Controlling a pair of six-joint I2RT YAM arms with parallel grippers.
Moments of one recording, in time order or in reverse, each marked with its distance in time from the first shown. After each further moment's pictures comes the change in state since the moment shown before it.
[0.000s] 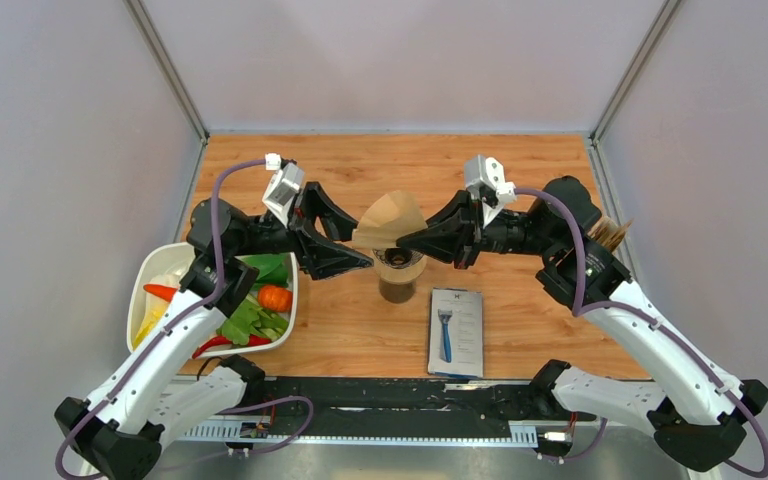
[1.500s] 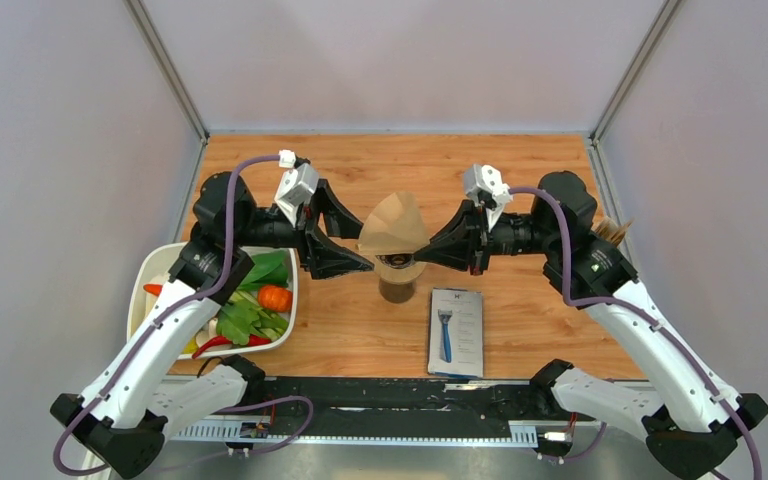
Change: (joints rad) left arm -0.007 0.073 0.195 -0.428 0.066 0.320; right arm -0.129 -0.016 -0.019 -0.222 -0.172 -0.087
